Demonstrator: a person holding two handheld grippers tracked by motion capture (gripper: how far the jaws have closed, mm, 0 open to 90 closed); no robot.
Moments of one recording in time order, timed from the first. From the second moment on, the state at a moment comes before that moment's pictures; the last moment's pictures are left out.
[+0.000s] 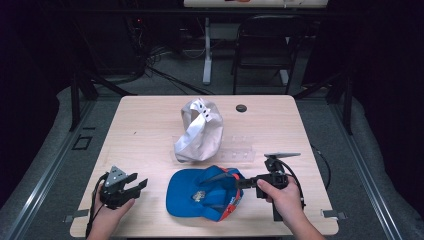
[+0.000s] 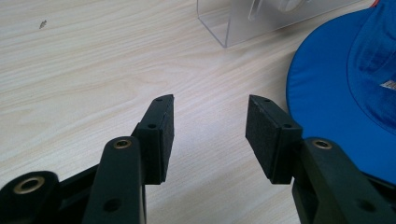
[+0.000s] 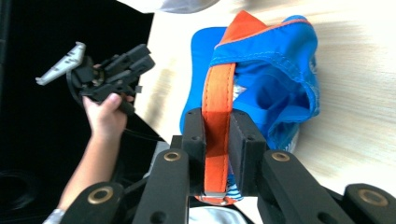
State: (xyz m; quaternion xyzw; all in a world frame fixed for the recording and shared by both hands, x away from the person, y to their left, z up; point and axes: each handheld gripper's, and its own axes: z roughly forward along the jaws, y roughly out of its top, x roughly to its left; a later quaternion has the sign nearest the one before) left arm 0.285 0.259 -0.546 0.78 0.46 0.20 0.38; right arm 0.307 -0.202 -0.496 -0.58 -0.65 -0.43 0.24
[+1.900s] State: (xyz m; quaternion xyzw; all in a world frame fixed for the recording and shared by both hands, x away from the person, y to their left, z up) left arm 0.285 0.258 -0.546 0.78 0.45 0.20 0.38; right arm 0.361 -0.258 -0.319 -0.59 -0.52 -0.57 0.24
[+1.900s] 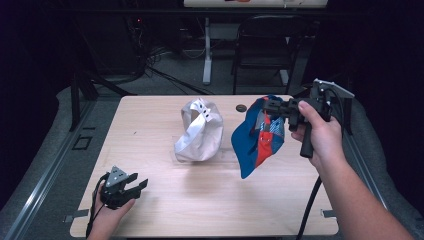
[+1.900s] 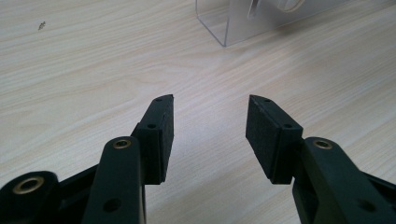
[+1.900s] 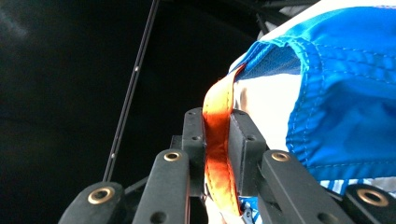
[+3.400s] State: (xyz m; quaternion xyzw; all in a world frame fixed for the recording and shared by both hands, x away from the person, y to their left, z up) left arm 0.287 0.260 -0.548 0.78 0.45 0.20 0.38; right arm 0.426 -0.242 -0.335 -0.65 -0.49 -0.55 0.19
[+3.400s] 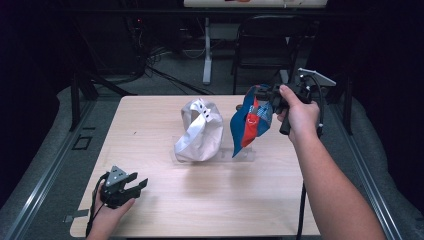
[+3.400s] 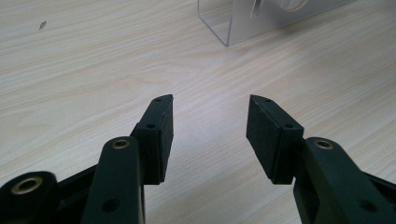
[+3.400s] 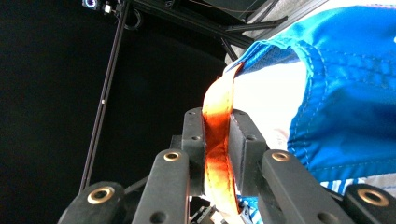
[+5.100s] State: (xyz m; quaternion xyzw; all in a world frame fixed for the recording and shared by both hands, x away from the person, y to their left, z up) left arm 0.298 0.254 -0.549 0.79 0.44 0.20 0.38; right arm 0.416 -0.234 -0.366 -0.67 -0.54 -0.49 0.16
